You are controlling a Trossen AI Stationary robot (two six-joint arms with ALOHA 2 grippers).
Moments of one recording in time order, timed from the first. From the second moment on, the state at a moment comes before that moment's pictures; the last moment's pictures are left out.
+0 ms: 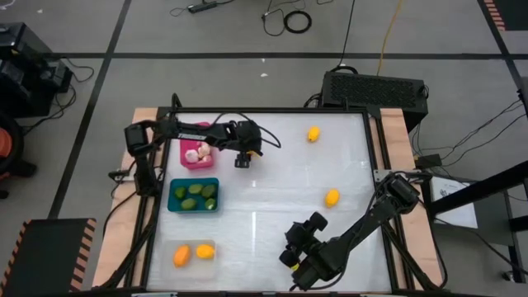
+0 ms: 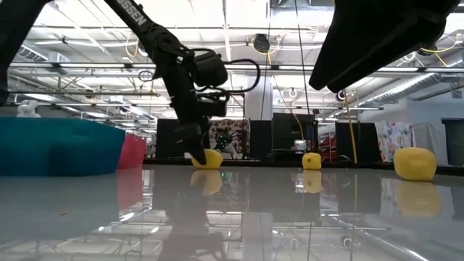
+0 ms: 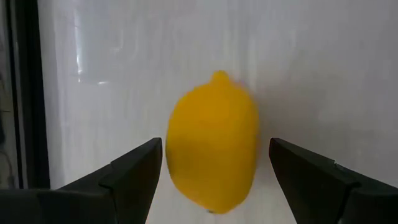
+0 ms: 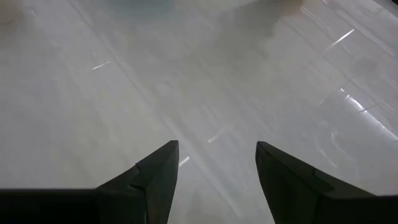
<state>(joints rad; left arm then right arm) 0.37 1.86 1.13 -0.35 -0.16 0.54 0.70 2.07 1.60 -1.07 0.78 1.36</state>
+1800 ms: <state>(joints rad) 0.36 1.88 1.13 -0.38 -0.04 0.45 0.72 2.07 1.60 -0.84 0.84 1.22</state>
